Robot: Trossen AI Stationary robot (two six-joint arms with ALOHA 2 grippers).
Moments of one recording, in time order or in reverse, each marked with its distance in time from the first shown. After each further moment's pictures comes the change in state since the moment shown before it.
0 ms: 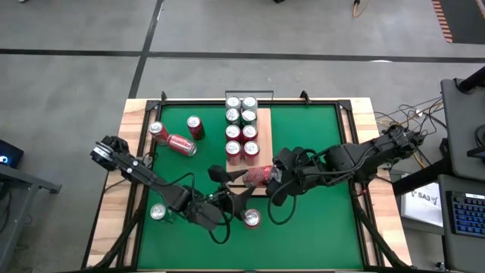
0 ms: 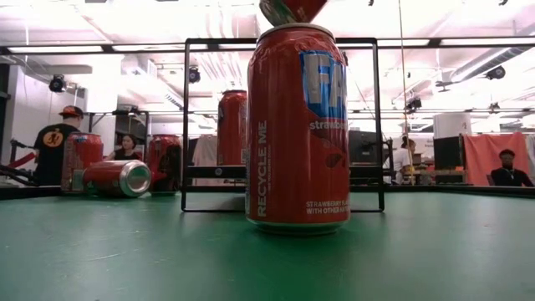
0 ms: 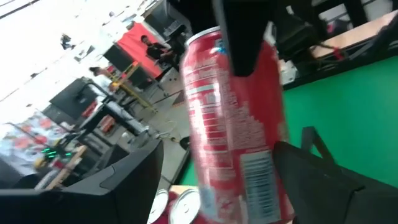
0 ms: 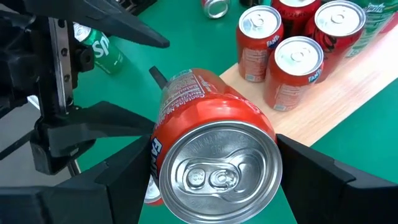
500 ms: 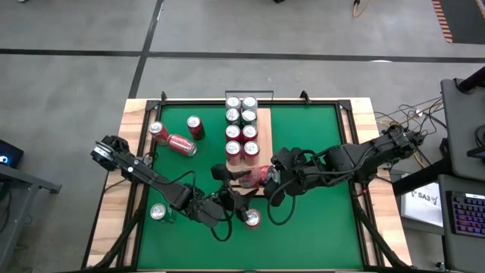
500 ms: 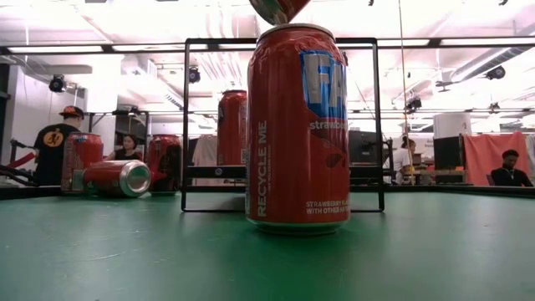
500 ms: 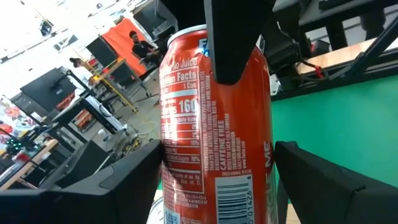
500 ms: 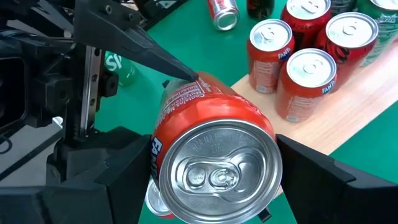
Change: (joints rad) left arm 0.018 0.002 0.000 0.008 0.080 -0.109; right arm 0.000 0.000 -0.001 0.068 0.021 -0.008
